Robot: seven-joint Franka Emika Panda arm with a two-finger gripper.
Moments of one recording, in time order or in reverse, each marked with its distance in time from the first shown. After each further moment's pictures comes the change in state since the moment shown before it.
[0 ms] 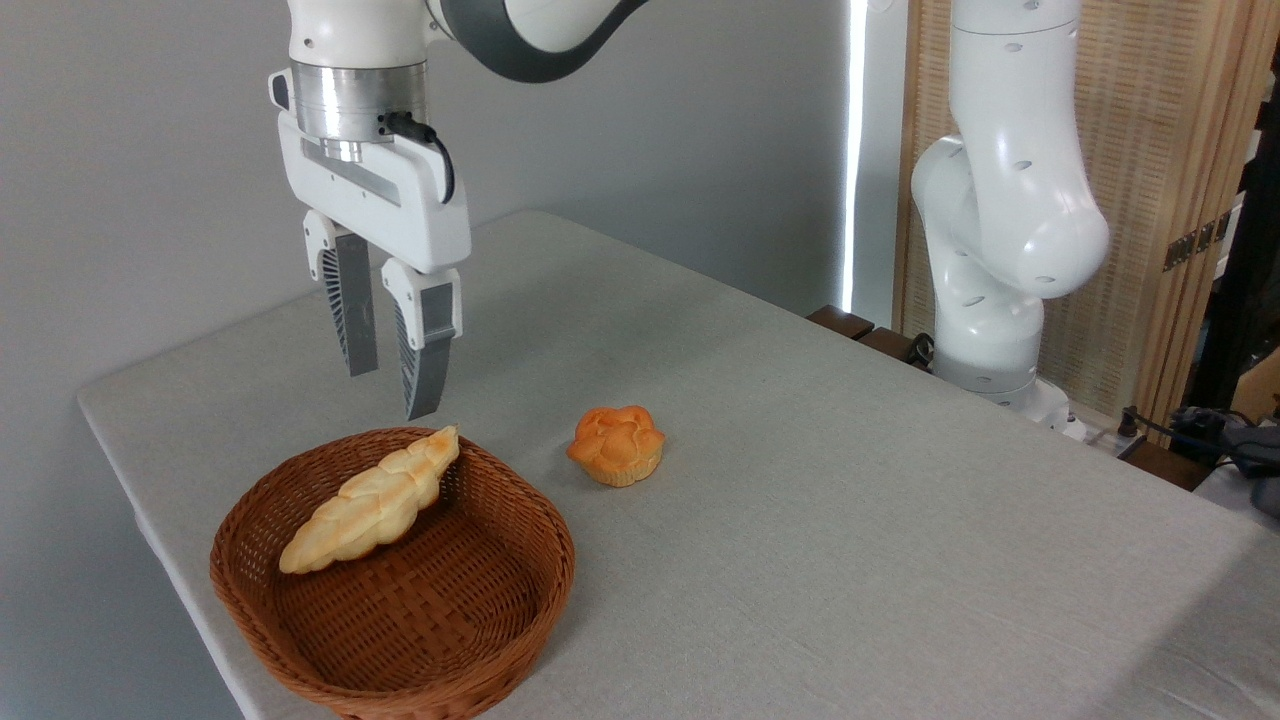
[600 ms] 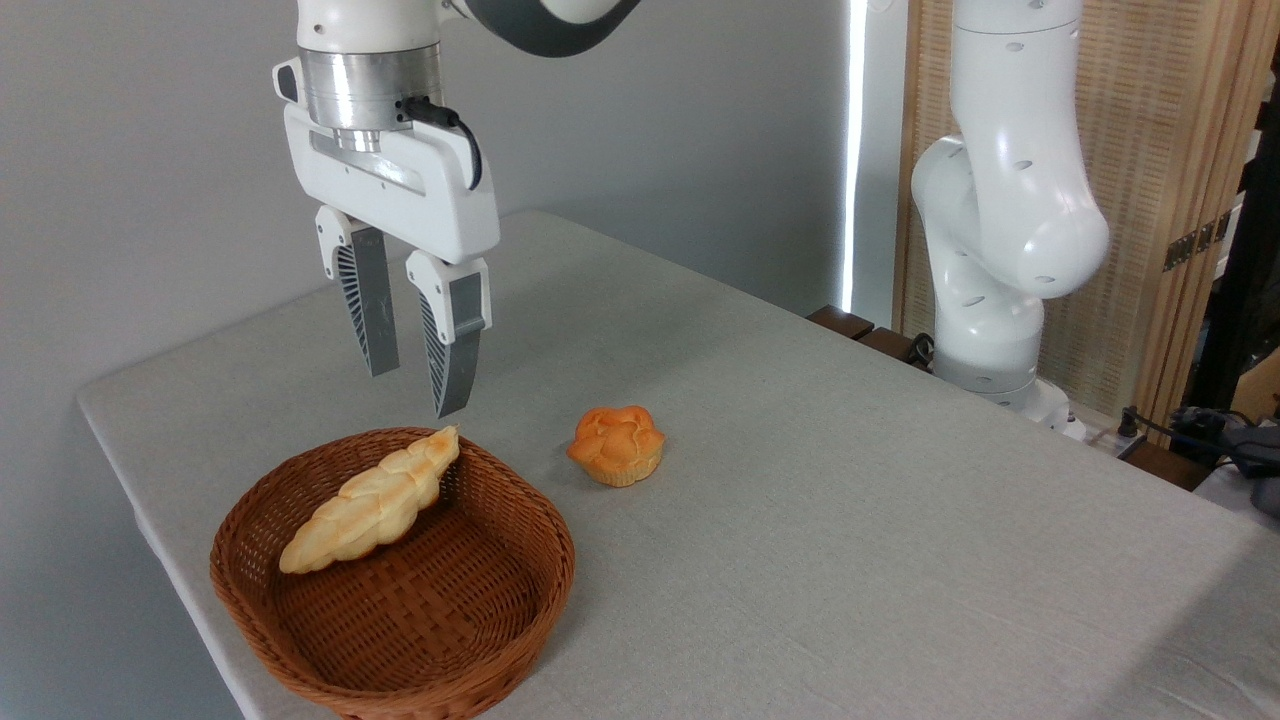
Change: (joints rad) arm 0.000 -0.006 0.056 0.039 -0.005 -0.075 -0.002
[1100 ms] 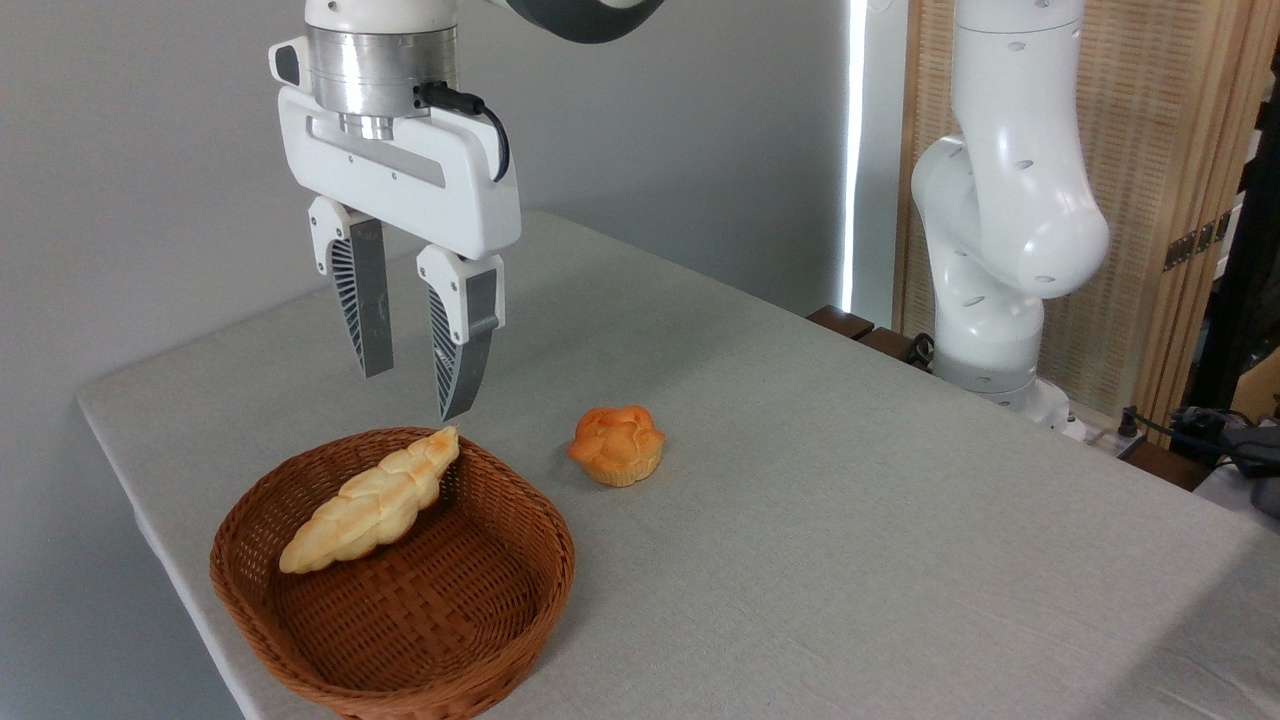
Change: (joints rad) arm 0.000 -0.007 0.050 0.018 -0.030 0.000 0.000
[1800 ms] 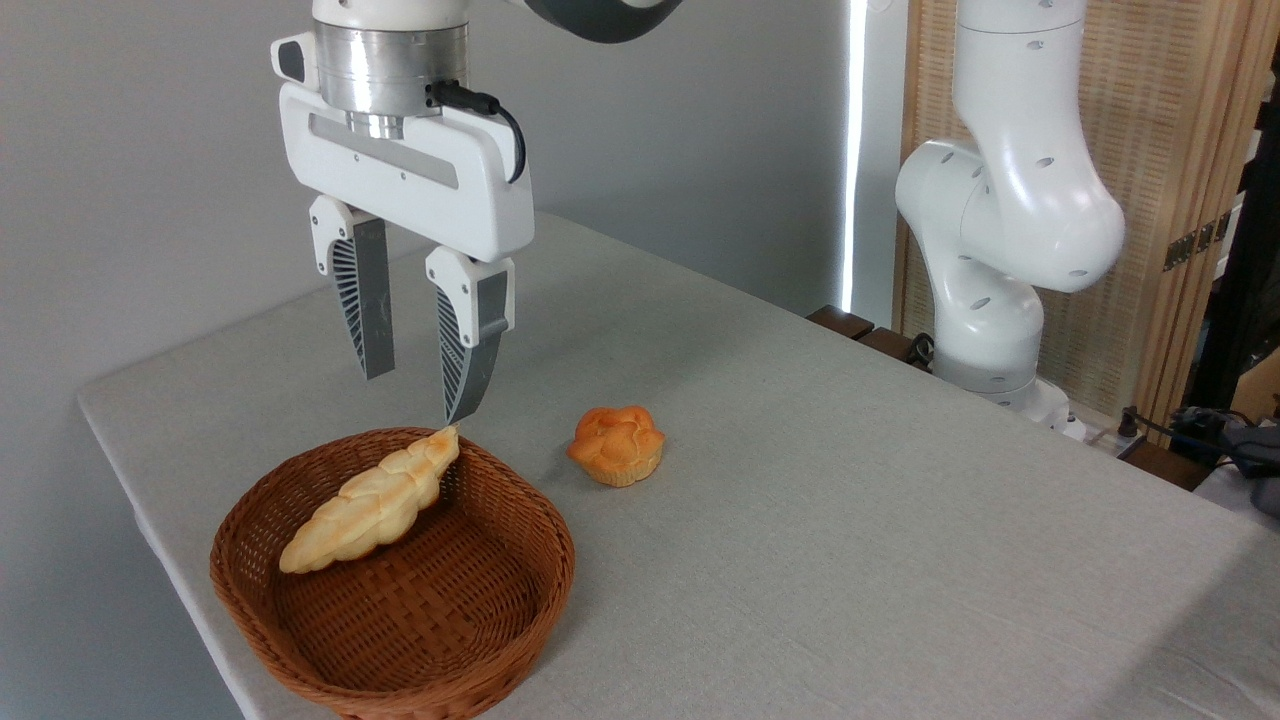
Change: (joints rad) arm 0.263 -0.008 -0.240 0.003 -0.014 0.000 0.000
